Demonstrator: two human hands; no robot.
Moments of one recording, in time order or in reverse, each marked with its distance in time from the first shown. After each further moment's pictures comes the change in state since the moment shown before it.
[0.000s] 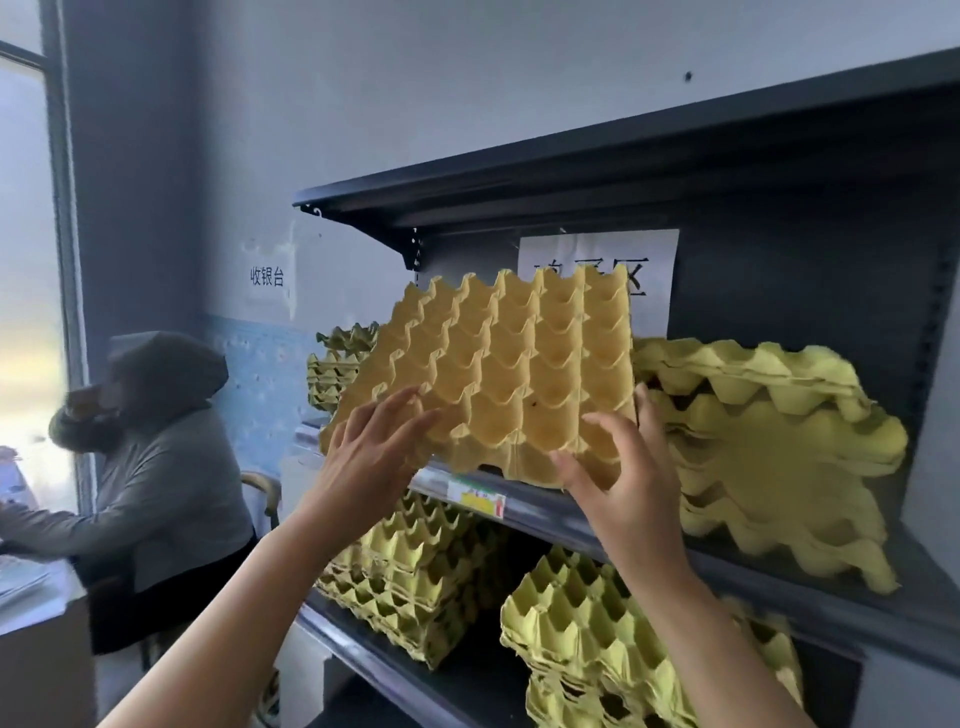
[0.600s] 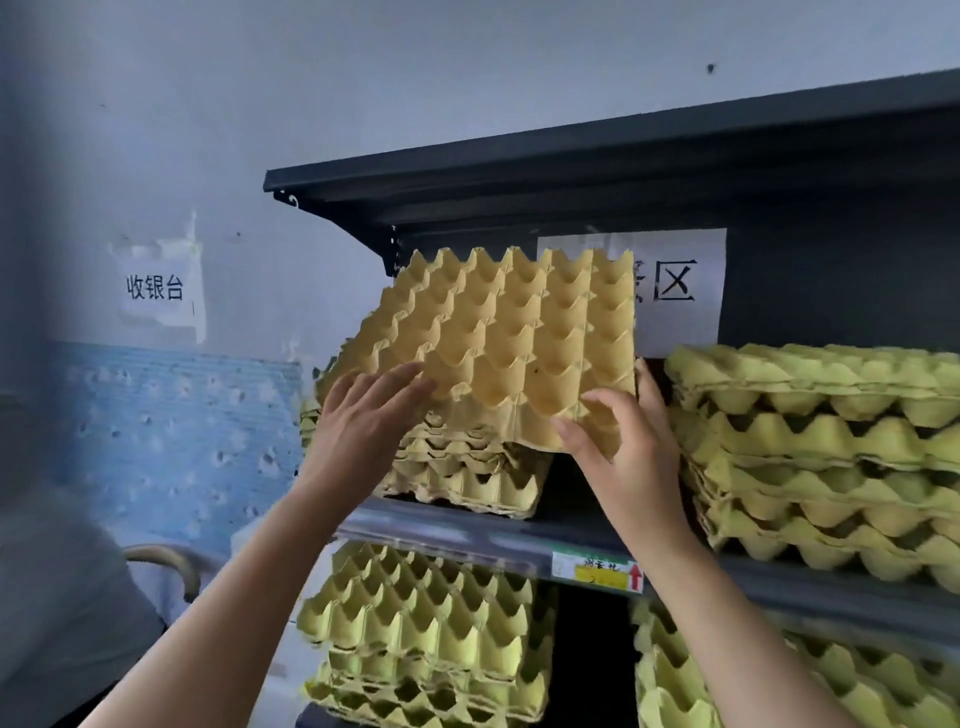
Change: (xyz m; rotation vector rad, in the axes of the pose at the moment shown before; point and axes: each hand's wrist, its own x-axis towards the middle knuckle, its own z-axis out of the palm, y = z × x) left_hand 0.085 -0.221 0.067 -0.078 0.189 0.236; right_hand 0.075 -0.025 0.187 -0.155 0.124 0.069
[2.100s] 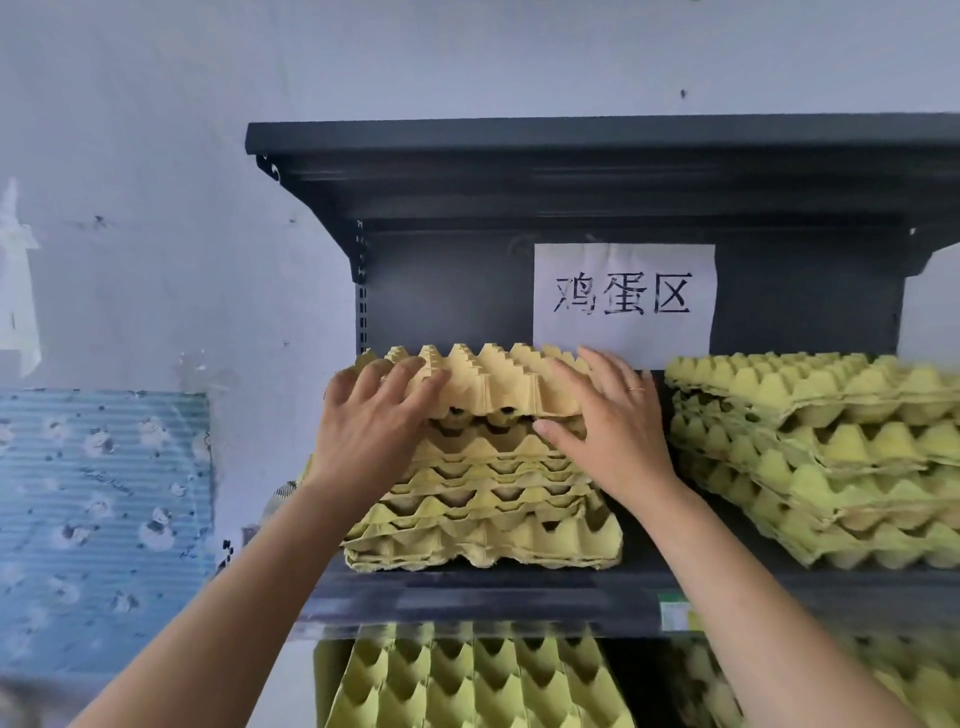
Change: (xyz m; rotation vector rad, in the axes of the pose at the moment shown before) left_hand 0.026 -0.126 0.089 0.054 -0.002 0.055; right_hand 0.069 -0.012 0.123 -0.860 -0.168 -0.048
